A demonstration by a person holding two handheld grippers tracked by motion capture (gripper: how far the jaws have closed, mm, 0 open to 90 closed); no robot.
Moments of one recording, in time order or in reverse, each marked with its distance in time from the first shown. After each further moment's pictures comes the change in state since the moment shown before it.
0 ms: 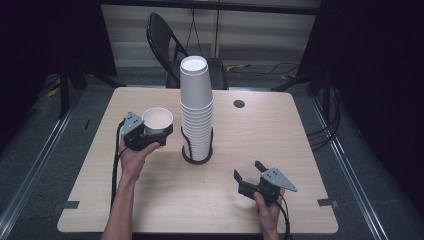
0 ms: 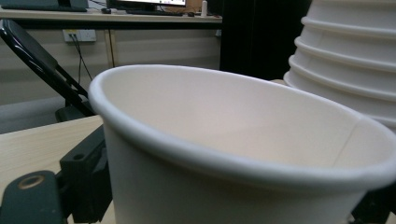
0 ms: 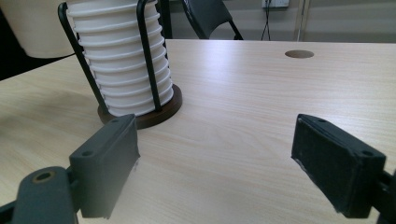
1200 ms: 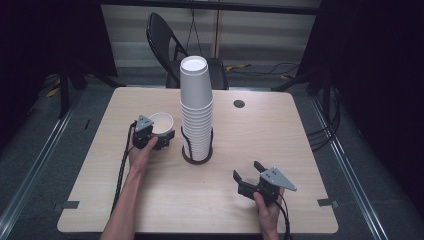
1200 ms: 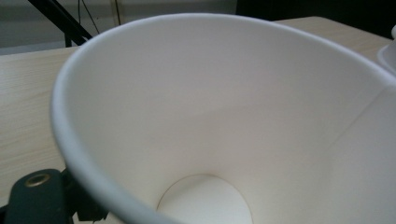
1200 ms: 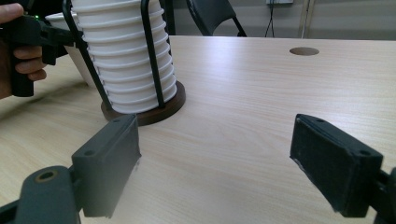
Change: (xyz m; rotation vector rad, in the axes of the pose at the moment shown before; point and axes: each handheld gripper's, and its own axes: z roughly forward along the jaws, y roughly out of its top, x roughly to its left) left arm 0.027 -0.052 0.045 0.218 0.046 -0.005; right arm 0.000 0.000 0.000 0.017 0.014 -0.008
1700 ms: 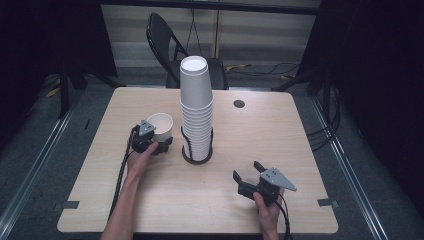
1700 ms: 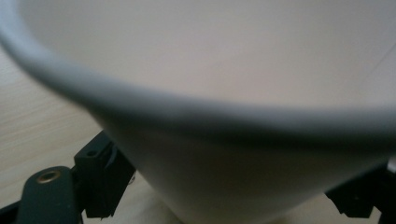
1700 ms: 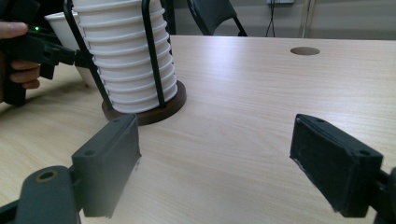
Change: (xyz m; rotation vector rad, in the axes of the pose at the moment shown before) left arm -0.001 -0.012 -0.003 0.109 0.039 0.068; right arm 0.000 0.000 0.000 0.001 0.001 0.000
